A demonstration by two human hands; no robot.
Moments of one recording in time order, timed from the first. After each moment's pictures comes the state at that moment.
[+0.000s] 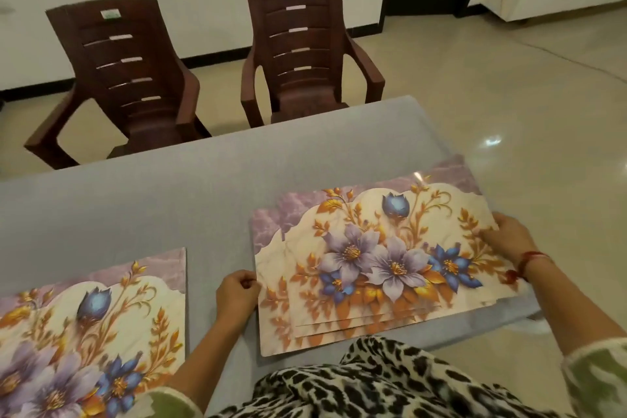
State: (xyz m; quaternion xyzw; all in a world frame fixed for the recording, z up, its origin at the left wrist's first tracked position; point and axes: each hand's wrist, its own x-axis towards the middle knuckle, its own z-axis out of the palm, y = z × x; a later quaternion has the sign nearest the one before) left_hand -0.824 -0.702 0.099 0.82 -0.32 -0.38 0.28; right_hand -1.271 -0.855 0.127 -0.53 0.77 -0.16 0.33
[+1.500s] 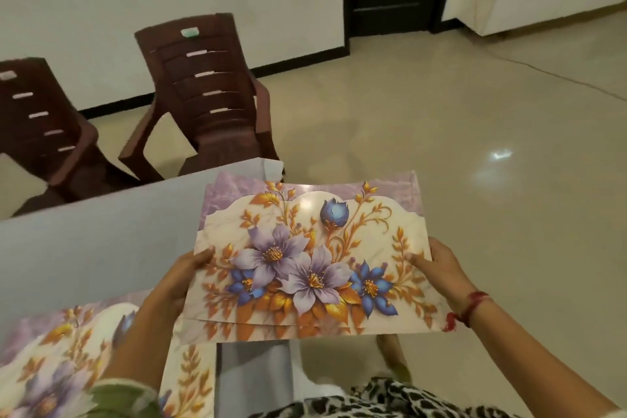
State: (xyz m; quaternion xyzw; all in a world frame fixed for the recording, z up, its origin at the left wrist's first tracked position) left_hand -1.183 -1.002 0.151 0.72 -0.15 -0.57 0.38; right_hand -1.600 -1.078 0.095 -0.47 0.63 -0.30 0.54
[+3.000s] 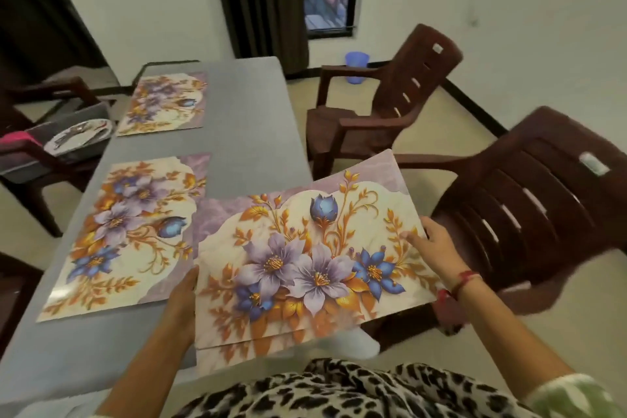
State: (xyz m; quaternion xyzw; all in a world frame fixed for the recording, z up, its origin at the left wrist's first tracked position) left_hand -1.248 -1.145 0.127 0.46 0.41 -0.03 0.79; right_hand -1.114 -1.530 0.167 -0.84 0.02 0.07 0.53
